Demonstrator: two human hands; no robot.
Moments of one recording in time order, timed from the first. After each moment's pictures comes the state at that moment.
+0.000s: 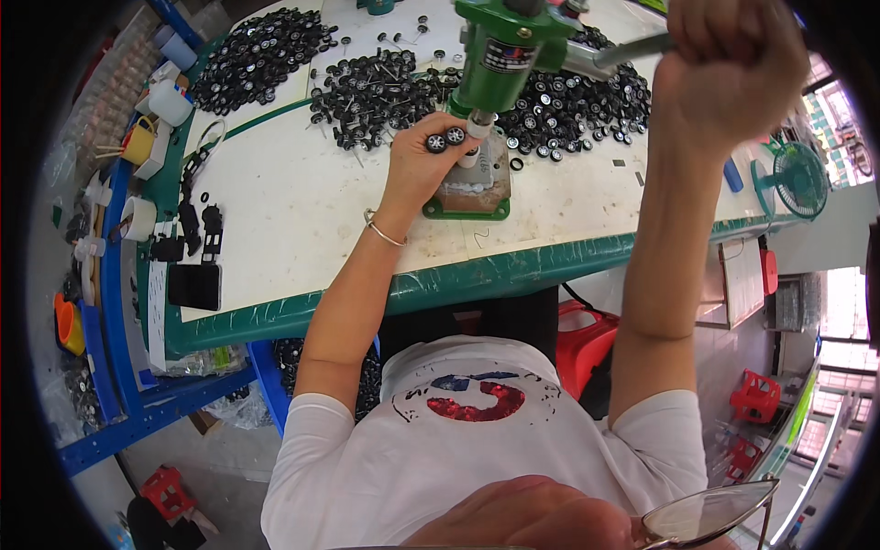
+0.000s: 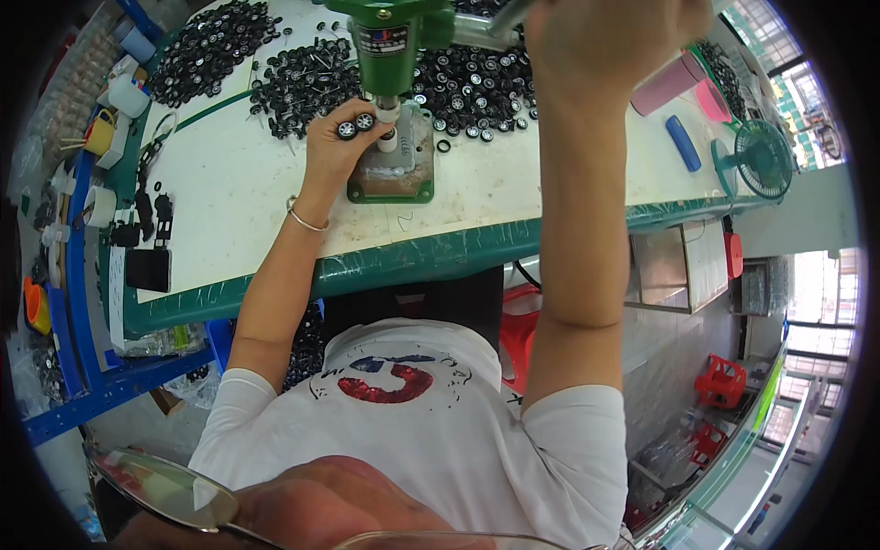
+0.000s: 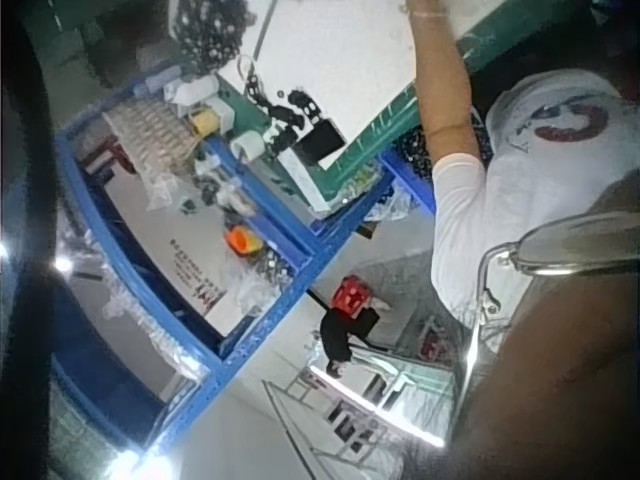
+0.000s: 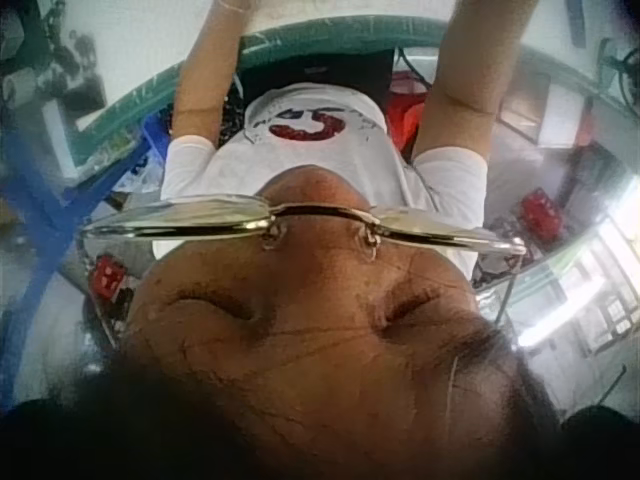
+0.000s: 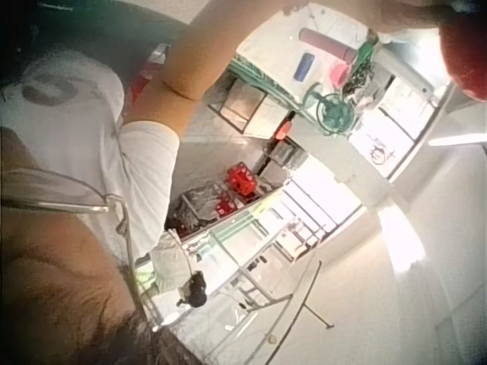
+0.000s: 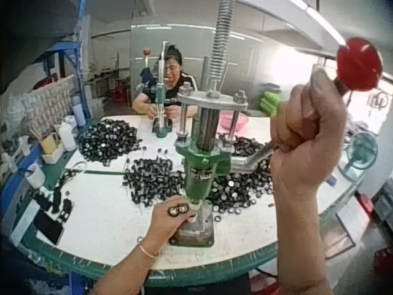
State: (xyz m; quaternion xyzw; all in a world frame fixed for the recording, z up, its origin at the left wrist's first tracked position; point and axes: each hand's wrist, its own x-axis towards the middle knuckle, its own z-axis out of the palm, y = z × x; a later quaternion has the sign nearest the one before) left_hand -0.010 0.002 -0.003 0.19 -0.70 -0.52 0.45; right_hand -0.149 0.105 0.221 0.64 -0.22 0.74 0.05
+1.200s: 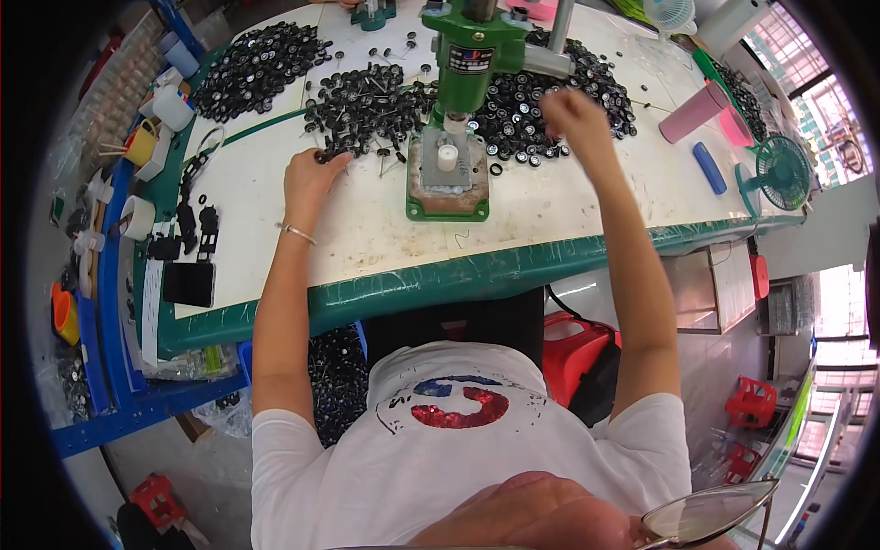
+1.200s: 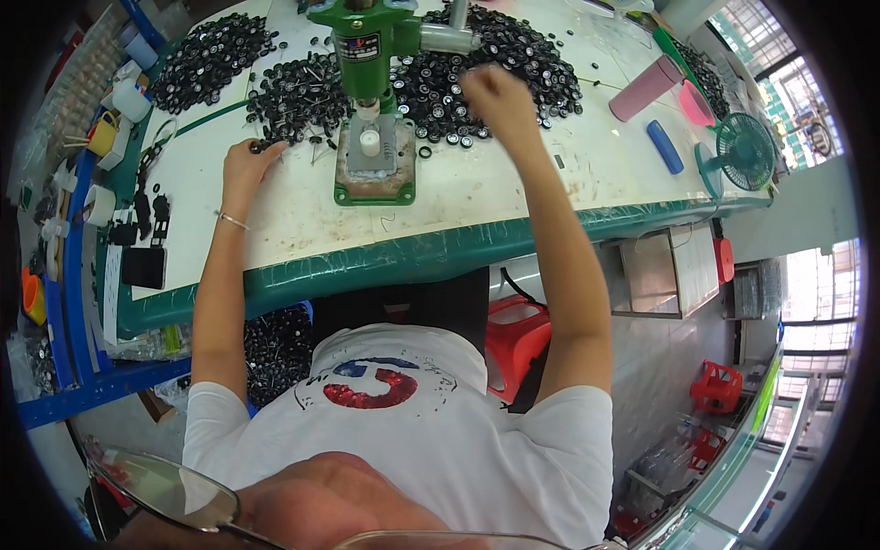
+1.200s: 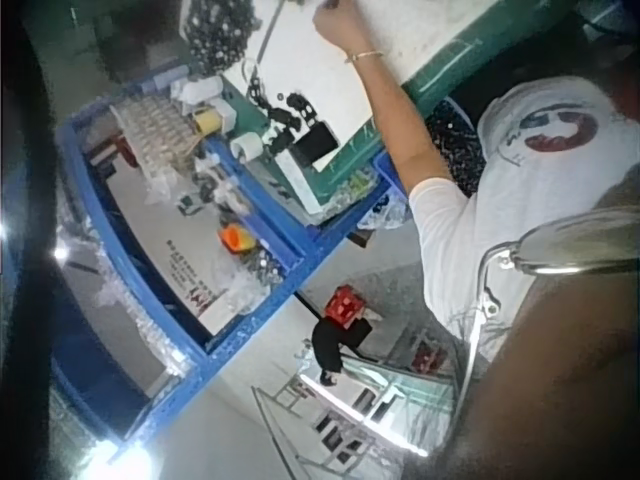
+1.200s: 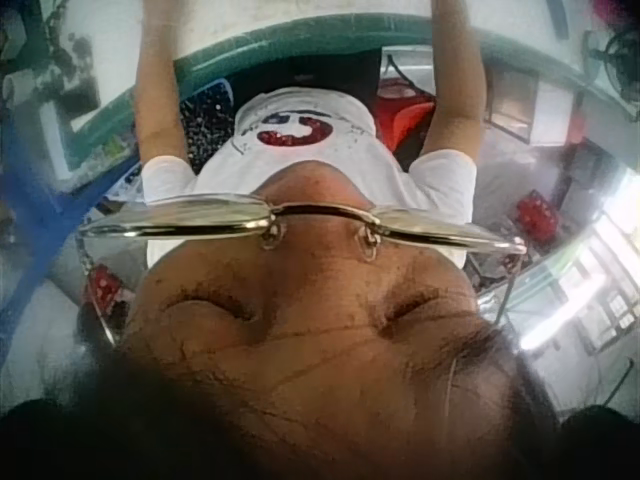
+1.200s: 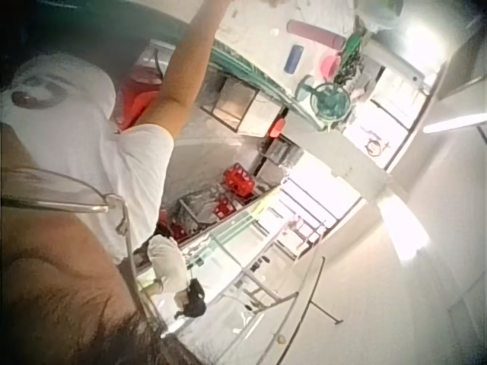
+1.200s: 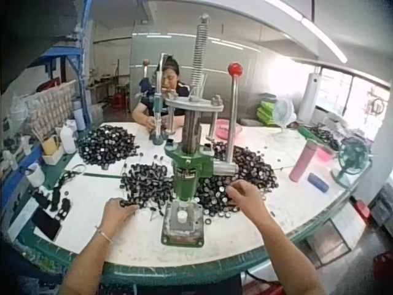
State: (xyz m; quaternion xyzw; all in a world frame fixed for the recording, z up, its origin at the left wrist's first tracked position) left_hand 0.086 -0.062 -0.012 0.56 -0.74 -0.28 0.23; right_hand -0.245 0.118 0.063 0.48 -0.73 0.47 -0.13
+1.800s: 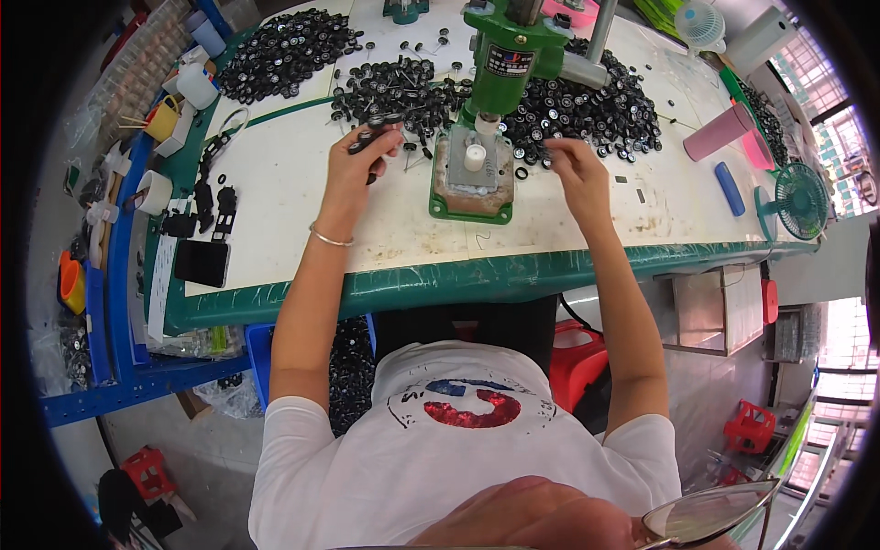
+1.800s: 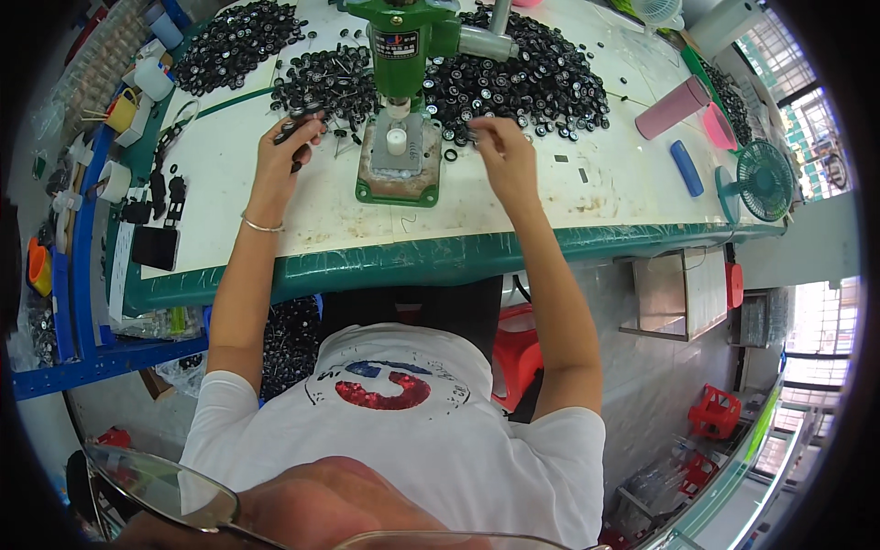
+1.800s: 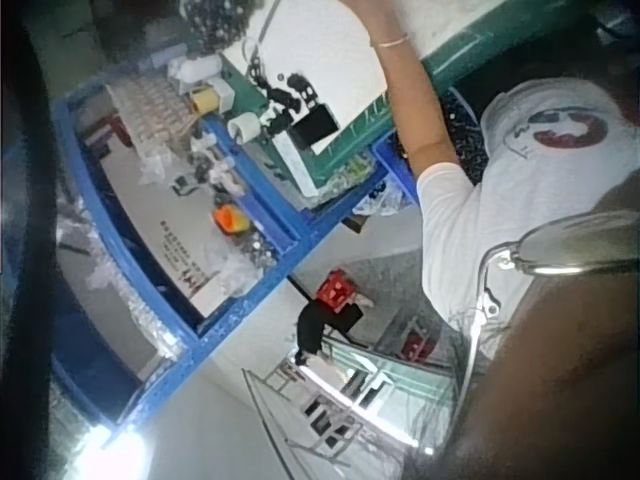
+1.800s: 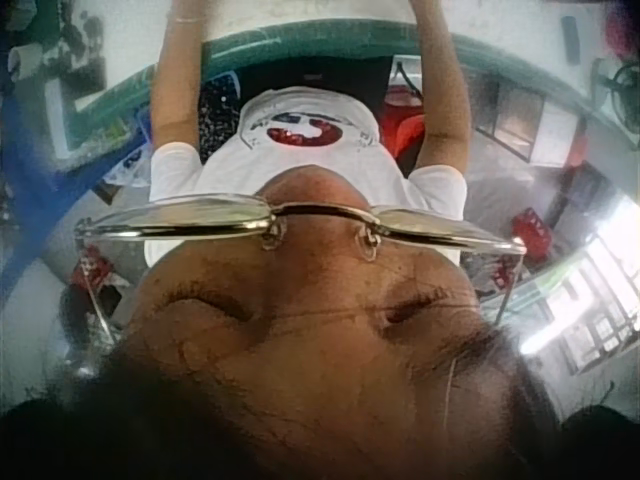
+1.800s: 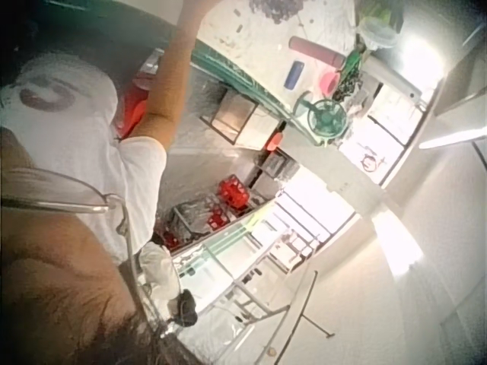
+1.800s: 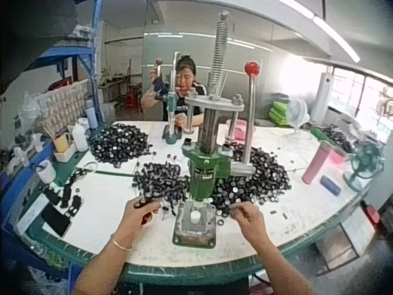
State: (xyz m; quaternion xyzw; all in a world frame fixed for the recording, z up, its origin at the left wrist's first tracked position) left_hand 0.061 -0.023 0.006 0.30 -0.51 -0.68 0.44; right_hand -0.208 0.135 -0.004 0.49 -0.67 0.54 -0.12
